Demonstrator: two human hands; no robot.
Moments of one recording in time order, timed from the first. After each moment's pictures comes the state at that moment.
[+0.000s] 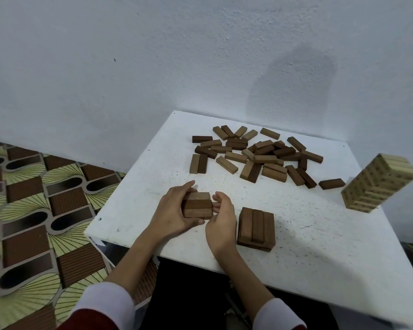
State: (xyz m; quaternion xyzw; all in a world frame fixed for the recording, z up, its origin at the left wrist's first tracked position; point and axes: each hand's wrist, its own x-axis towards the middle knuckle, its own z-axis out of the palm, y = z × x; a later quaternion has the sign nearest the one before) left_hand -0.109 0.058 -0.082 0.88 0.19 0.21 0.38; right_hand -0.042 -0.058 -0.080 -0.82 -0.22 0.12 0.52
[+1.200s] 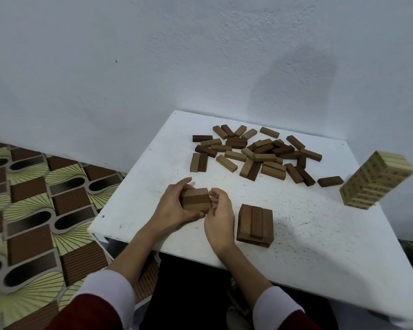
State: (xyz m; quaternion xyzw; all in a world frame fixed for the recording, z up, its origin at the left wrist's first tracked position) left_hand -0.112 0.054 -0.071 0.82 0.25 0.19 0.48; right_hand -0.044 -0.060 -0.070 -0.81 -0.23 0.12 0.53
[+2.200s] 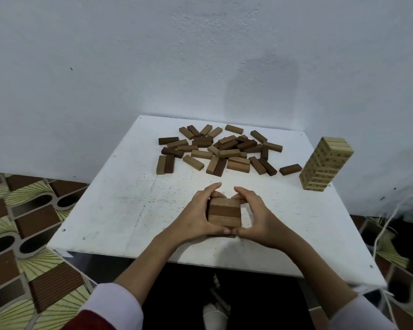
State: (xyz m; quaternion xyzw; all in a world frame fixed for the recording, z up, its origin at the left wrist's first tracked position) left_hand -0.060 -0.039 -0.042 0.86 0.08 0.07 0.50; right_hand 0.033 -0.203 -0.015 -0.82 -0.42 0.20 0.34
